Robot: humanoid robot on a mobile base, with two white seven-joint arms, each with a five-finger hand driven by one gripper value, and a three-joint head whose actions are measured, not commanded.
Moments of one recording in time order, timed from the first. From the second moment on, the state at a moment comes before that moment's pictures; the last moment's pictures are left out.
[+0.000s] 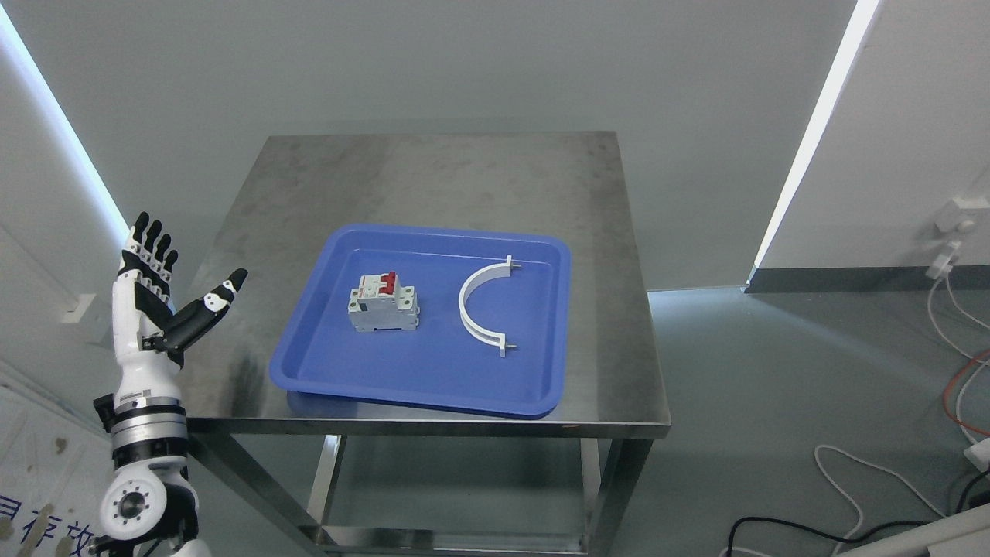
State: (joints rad) left arm -0.36 0.00 0.30 -1.60 0.00 -0.05 -0.04; right arm 0.09 0.00 0.00 -0.24 0.07 0.07 -0.14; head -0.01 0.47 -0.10
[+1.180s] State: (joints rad) left arm -0.38 0.22 0.16 -1.58 -0.14 -0.06 -0.54; right arm 0.09 0.00 0.00 -0.24 0.07 0.07 -0.14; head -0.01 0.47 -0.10
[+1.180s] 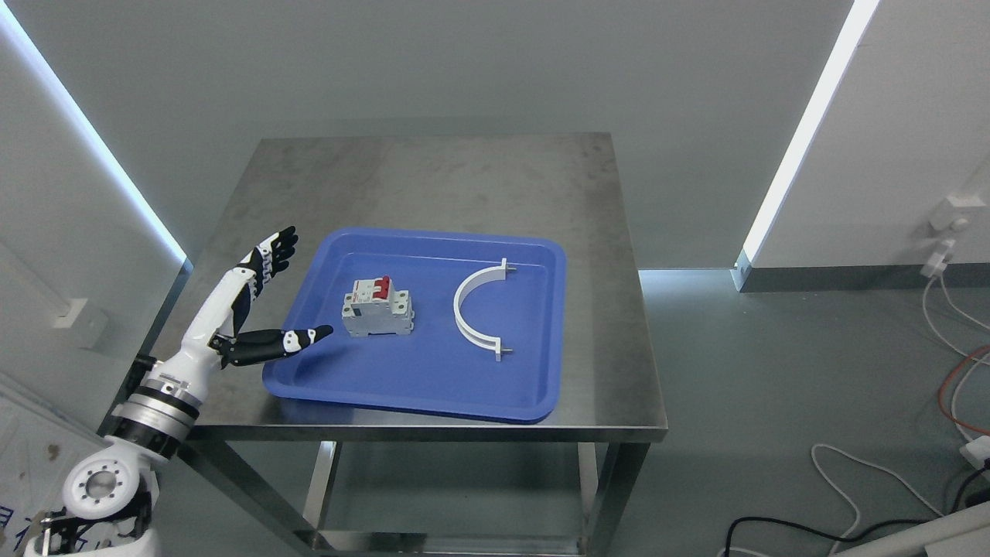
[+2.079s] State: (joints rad) left arm -0.45 0.21 0.07 -1.50 -0.32 -0.07 -0.66; right arm 0.09 0.00 0.00 -0.24 0.07 0.07 -0.14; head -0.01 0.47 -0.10
